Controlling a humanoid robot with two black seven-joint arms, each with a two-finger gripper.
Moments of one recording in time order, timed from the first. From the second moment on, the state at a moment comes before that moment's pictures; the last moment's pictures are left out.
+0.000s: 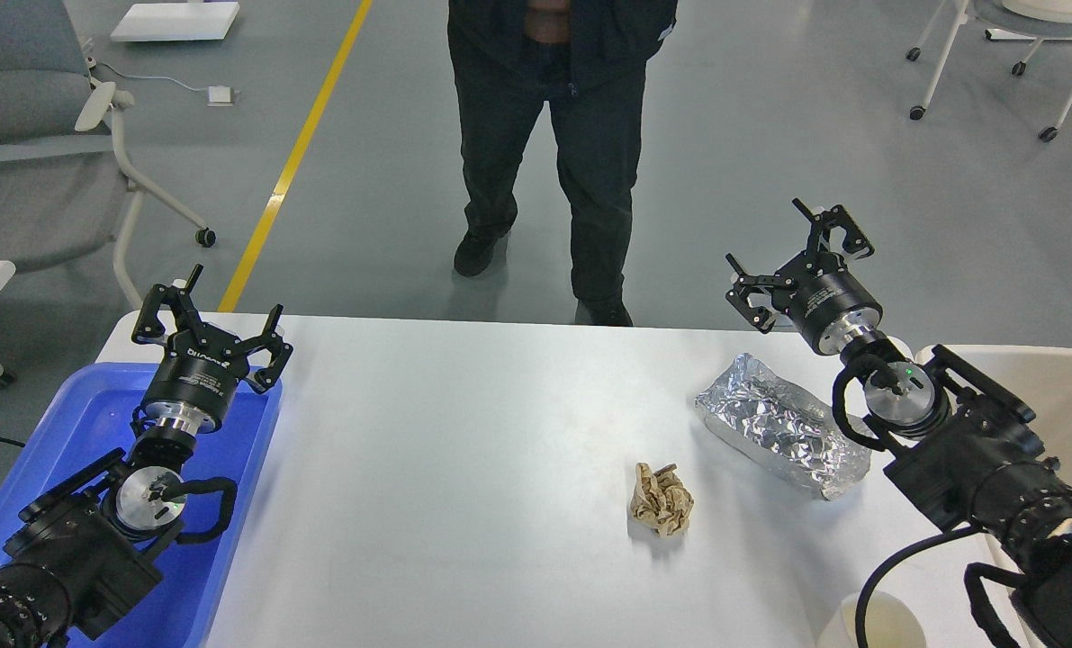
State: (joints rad) left arm -0.58 0.33 -0.75 -0.45 -0.16 -0.64 -0.52; right arm 0.86 -0.15 0.74 0.34 0.18 0.42 0.16
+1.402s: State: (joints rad) left arm -0.58 0.33 -0.75 -0.45 -0.16 -0.64 -0.52; right arm 0.95 -0.64 0.47 1.03 -0.01 0.35 0.15
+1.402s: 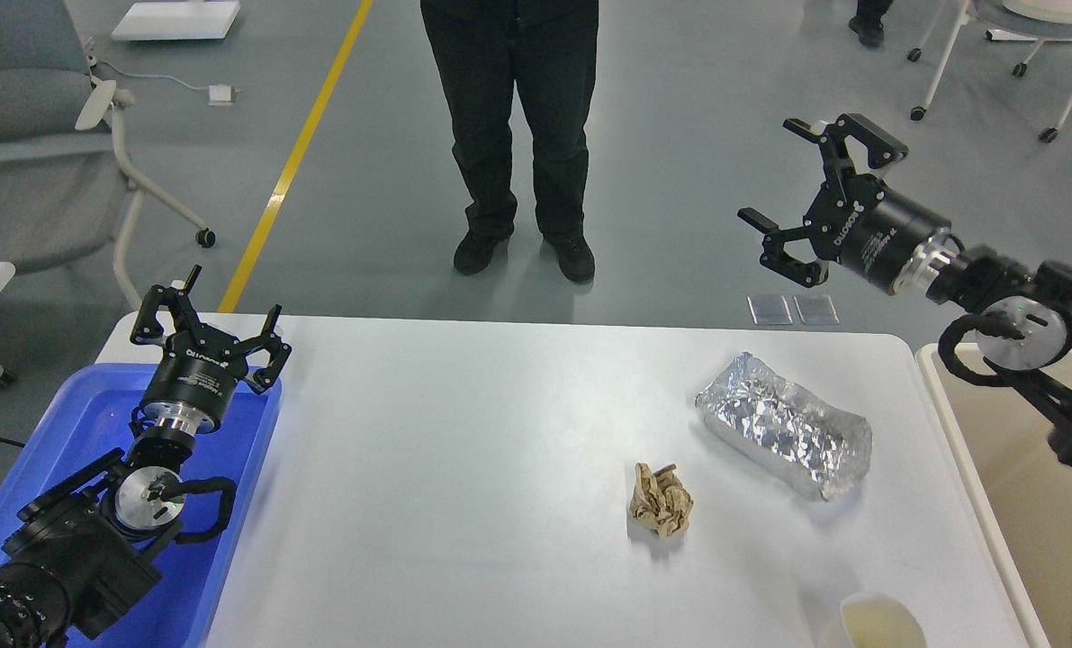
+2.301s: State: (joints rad) left arm -0.58 0.33 -0.75 -0.45 -0.16 -0.64 -0.52; right arm 1.24 -1.02 -0.12 1.45 -0.76 0.32 0.16
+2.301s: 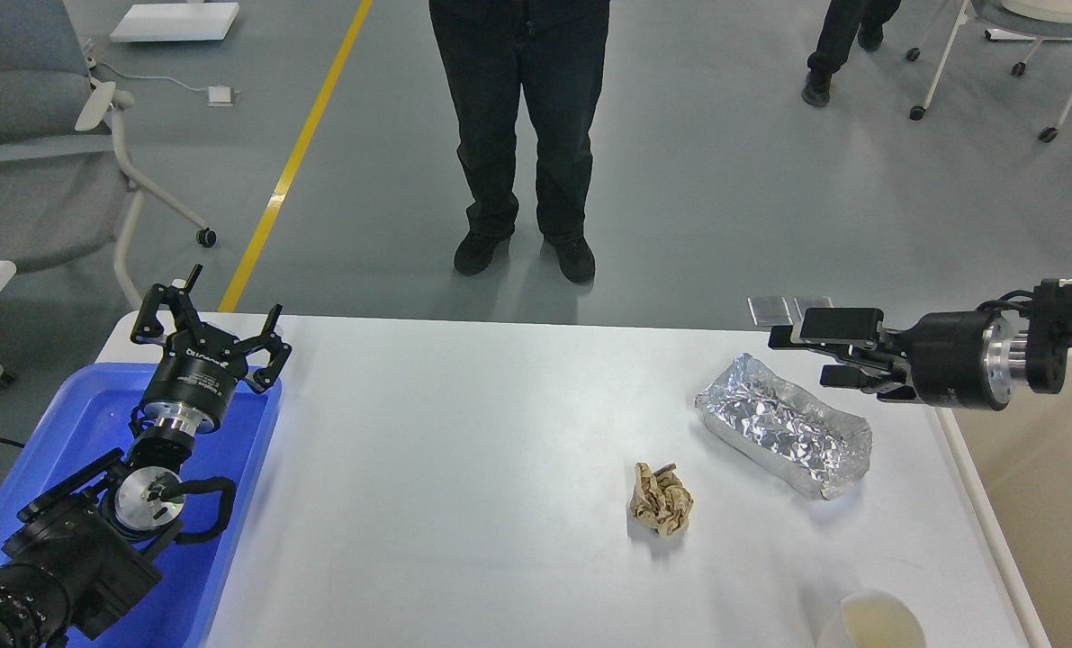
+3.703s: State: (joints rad) left arm -0.58 0.33 -0.75 -0.45 -0.16 -0.64 -0.52; right arm 0.88 -1.29 -0.33 1.64 -1.21 0.03 0.26
